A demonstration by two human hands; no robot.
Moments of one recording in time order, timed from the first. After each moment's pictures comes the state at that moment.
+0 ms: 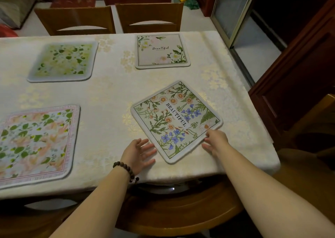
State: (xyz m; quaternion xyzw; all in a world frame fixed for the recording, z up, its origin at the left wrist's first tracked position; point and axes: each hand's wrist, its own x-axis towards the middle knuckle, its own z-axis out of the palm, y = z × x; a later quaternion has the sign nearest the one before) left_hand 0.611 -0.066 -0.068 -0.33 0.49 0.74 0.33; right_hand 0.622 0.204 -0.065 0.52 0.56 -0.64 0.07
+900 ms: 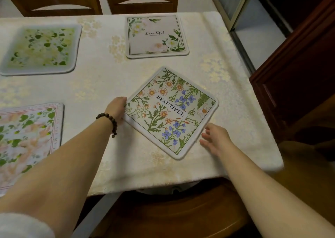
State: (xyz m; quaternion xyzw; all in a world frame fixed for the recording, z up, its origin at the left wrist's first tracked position) left_hand 0.442 -0.068 -0.063 -0.17 0.82 0.49 0.22; right_hand 0.597 0.207 -0.061 0.53 0.53 -0.66 0.07
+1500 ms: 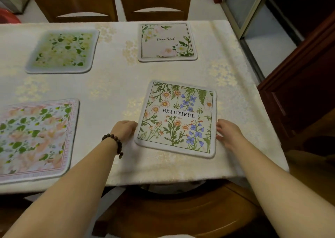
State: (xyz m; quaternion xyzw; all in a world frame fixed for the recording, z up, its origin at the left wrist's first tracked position) left_hand 0.524 -0.094 -0.063 -0.22 0.80 0.50 0.26; right_hand 0.590 0.239 -0.063 0.46 0.60 -0.65 0.07
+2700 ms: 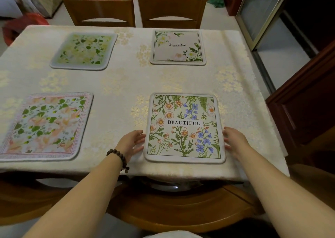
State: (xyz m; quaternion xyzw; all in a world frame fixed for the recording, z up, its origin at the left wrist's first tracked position) left_hand 0.603 -0.081 -0.056 -0.31 0.62 0.69 0.23; right_hand 0.616 0.259 -0.076 0.43 0.66 -0.61 0.11
